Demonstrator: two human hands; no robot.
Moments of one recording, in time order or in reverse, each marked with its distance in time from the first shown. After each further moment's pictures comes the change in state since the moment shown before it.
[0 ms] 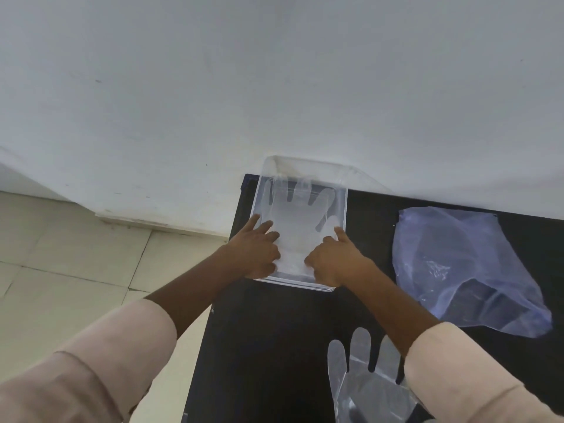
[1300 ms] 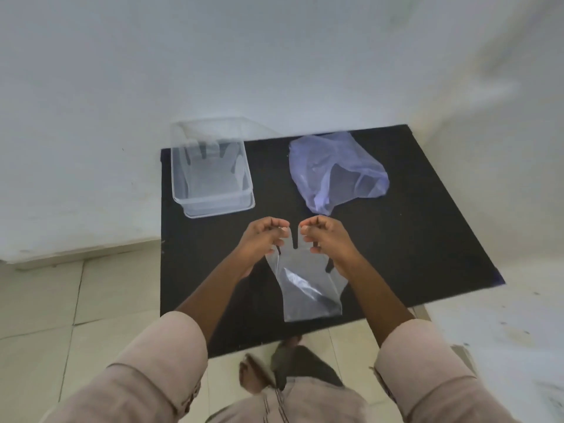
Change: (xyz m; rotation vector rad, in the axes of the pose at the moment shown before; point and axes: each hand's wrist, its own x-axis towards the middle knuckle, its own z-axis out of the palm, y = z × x) left_hand -0.106 0.232 0.002 -1.682 0.217 -0.071; right_hand -0.228 -0.073 0.152 1.763 0.675 0.588
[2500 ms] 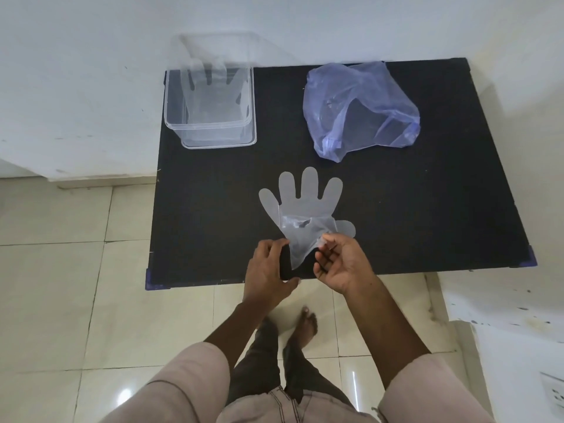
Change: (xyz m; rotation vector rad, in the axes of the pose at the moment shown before) left_hand -0.064 -0.154 0.118 0.661 0.325 0.105; right_hand -0.048 0.111 -0.029 0.742 0.006 0.678
